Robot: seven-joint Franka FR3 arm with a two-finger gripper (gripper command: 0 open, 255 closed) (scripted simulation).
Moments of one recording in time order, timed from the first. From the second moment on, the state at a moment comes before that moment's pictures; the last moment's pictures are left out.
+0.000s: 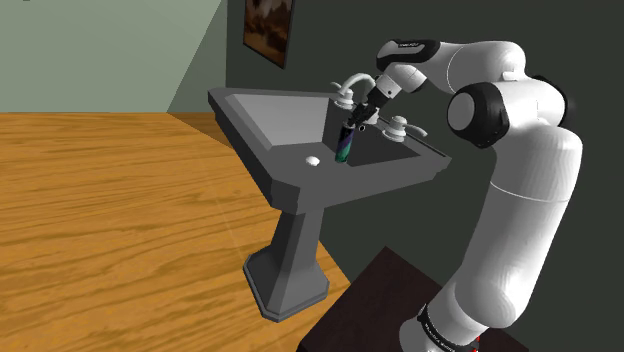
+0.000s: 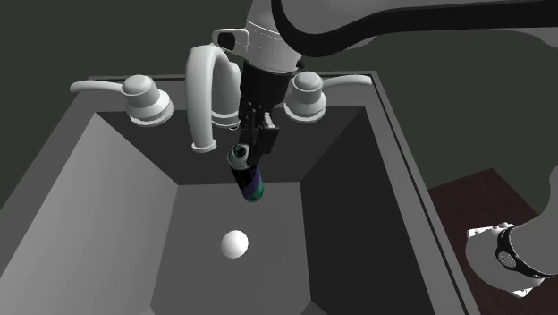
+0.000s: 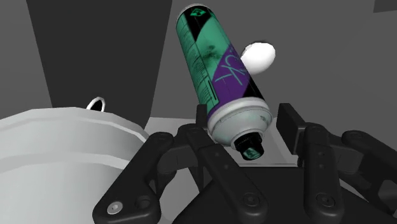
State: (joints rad) arm -0.12 0.30 -0.61 -1.58 0.61 1.90 -0.89
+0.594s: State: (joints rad) arm -0.13 0.32 -0.61 -1.55 0.61 1.86 -0.88
